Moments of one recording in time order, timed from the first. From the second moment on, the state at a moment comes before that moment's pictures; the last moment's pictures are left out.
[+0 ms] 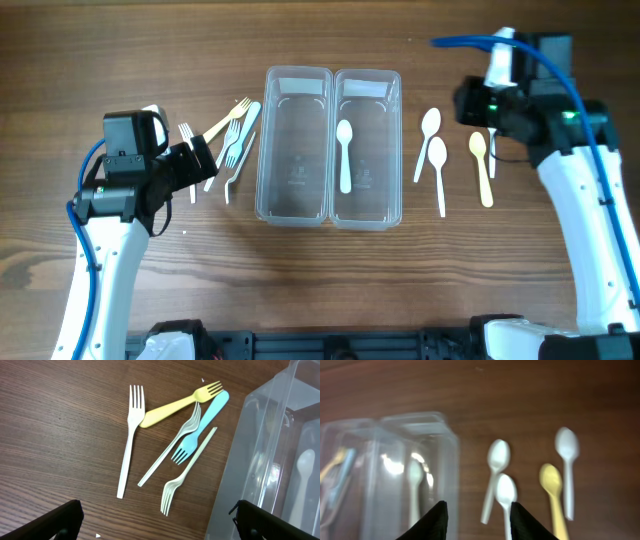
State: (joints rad) left arm 0.05 1.21 0.96 -0.75 0.03 -0.31; right arm 0.04 1.45 1.40 -0.91 -0.08 0.20
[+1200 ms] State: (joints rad) left arm 0.05 1.21 0.96 -0.75 0.03 -0.31; right arm 0.04 1.92 1.19 -0.81 0.00 0.13
